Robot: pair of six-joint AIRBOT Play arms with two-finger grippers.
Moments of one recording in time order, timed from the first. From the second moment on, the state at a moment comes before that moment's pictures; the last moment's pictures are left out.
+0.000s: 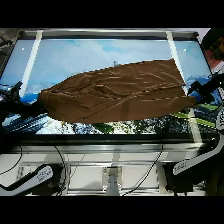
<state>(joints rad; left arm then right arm) 0.44 -1.18 0.95 1.11 -1.28 -1.29 -0.47 -1.85 1.73 -1.50 1.52 2.08</state>
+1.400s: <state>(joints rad) 0.44 -1.18 0.95 1.07 -1.28 -1.29 -0.47 -1.91 1.76 -1.15 1.20 1.76</state>
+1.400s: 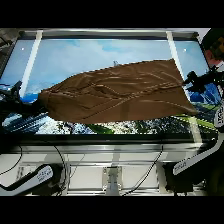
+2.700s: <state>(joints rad) 0.44 -1.18 0.95 0.96 -1.28 -1.29 -0.50 -2.02 2.09 -0.91 1.31 1.56</state>
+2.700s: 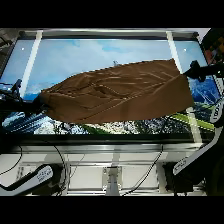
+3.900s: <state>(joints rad) 0.44 -1.18 0.95 0.96 -1.28 -1.29 -0.56 -1.86 1.98 -0.75 1.38 1.56</state>
